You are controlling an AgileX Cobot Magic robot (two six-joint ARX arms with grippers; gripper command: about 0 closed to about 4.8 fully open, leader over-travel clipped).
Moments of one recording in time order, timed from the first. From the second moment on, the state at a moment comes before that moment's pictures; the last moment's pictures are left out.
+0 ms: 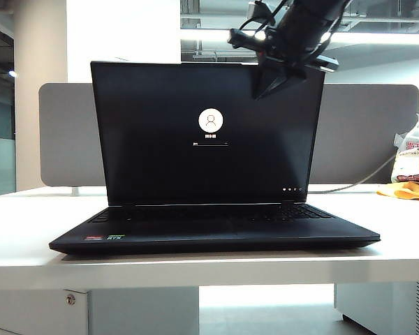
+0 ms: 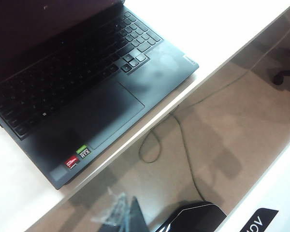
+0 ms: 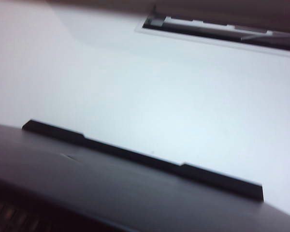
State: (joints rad) left arm -0.72 0.73 1.03 -0.89 0.08 -0.06; right arm 0.46 1.68 1.40 -0.21 0.00 0.15
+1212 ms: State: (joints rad) left arm -0.72 0.74 1.03 -0.93 0.06 -0.08; right arm 0.40 1.95 1.74 -0.19 -0.05 0.14
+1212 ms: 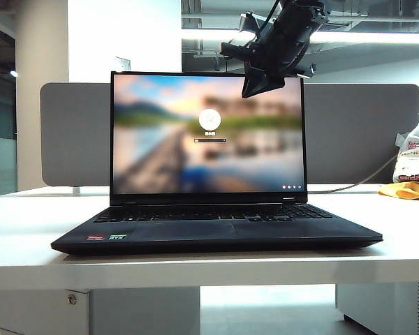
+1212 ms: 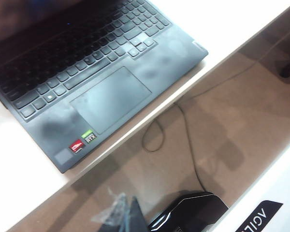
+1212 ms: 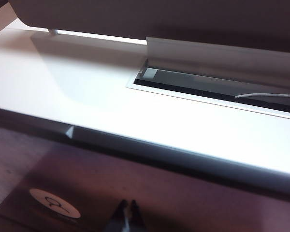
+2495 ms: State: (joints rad) left arm -0.72 0.83 1.03 -0.78 0.11 -0.06; right arm 0.37 1.93 1.48 -0.64 -0.10 0.05
